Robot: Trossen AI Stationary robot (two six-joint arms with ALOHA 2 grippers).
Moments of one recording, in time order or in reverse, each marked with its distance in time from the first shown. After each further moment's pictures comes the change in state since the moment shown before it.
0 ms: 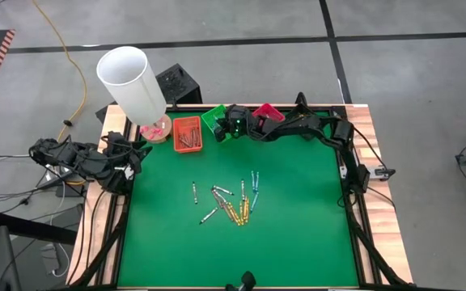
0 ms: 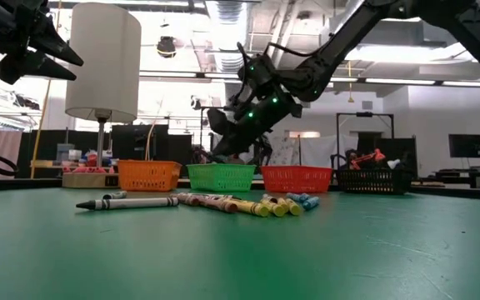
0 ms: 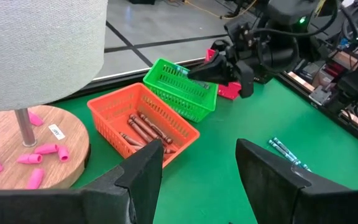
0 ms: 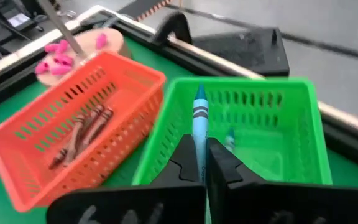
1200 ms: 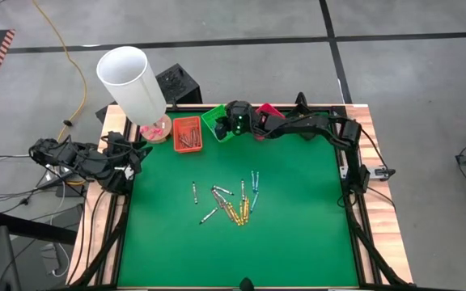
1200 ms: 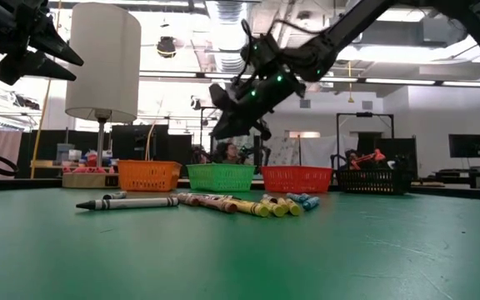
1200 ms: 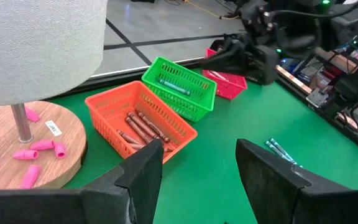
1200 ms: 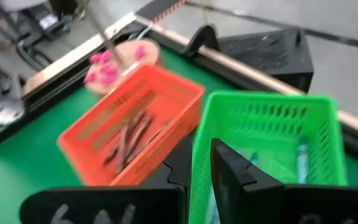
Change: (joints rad) left arm 0.000 0.000 0.000 0.000 0.006 -0.026; right arm 0.026 -0.097 0.015 -0.104 -0.072 0.031
